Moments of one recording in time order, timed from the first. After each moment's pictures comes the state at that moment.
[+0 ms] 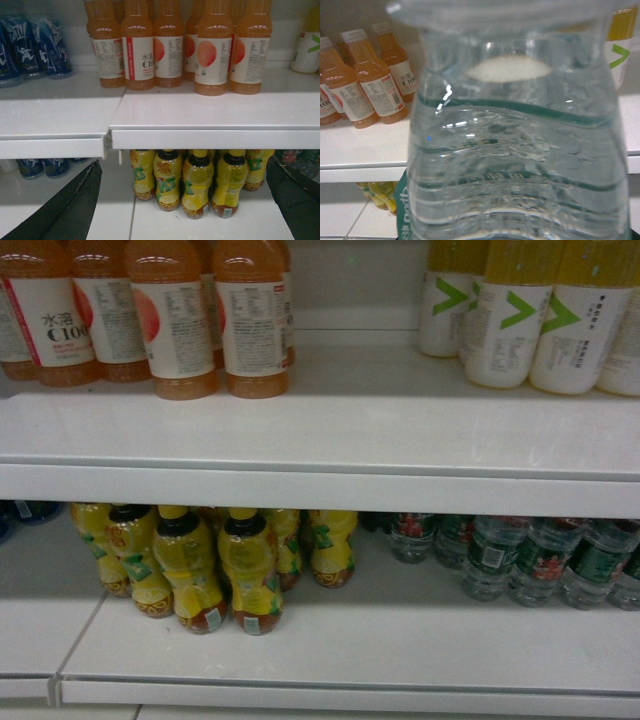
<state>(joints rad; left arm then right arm) 0.00 0.01 0.01 0.00 0.00 0.00 0.12 0.43 0.33 0.02 -0.01 0.21</state>
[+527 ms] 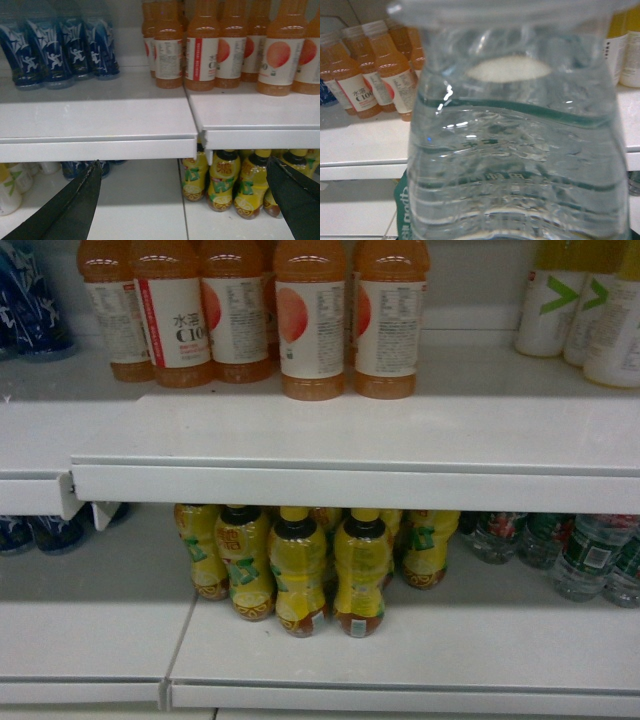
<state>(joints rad) 0.00 0.01 0.01 0.00 0.00 0.00 0.12 0.43 0.33 0.02 -0.01 0.21</state>
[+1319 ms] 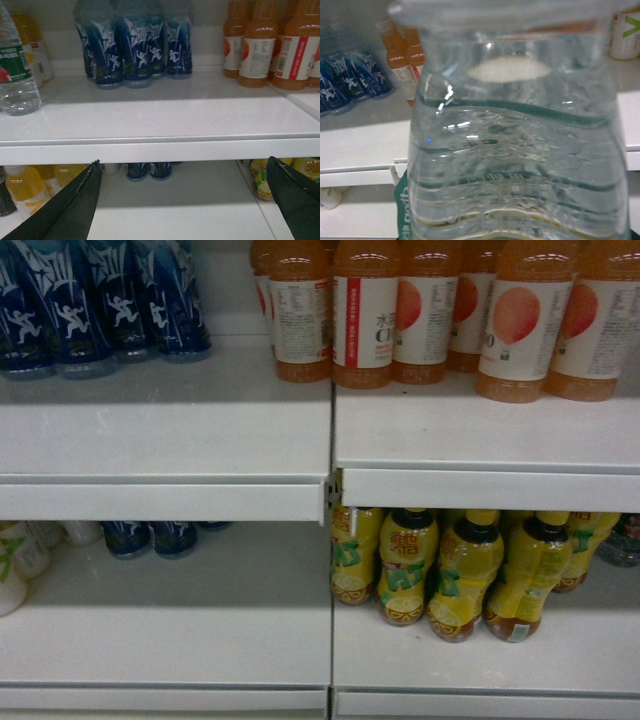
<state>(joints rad) 0.00 0.01 0.01 0.00 0.00 0.00 0.12 0.44 0.33 0.02 -0.01 0.21</state>
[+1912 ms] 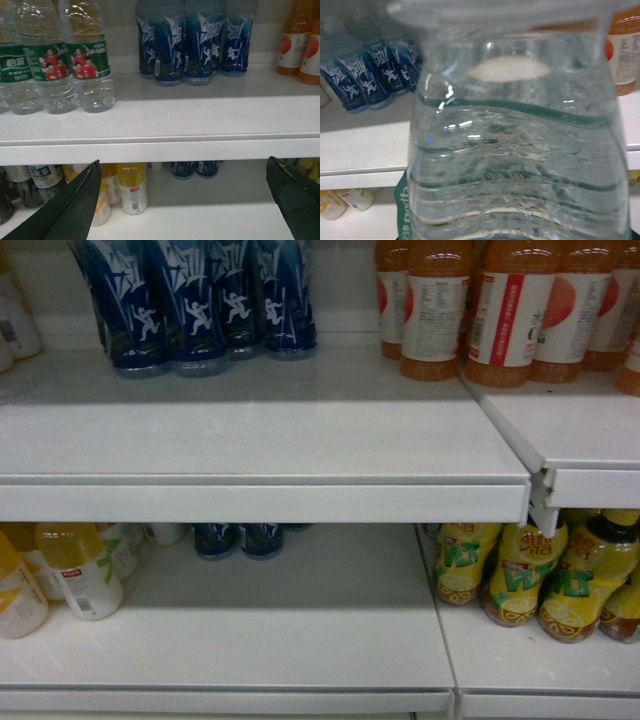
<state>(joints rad) 0.00 0.01 0.01 0.00 0.00 0.00 0.12 0.44 0.33 0.02 -0.01 0.21</state>
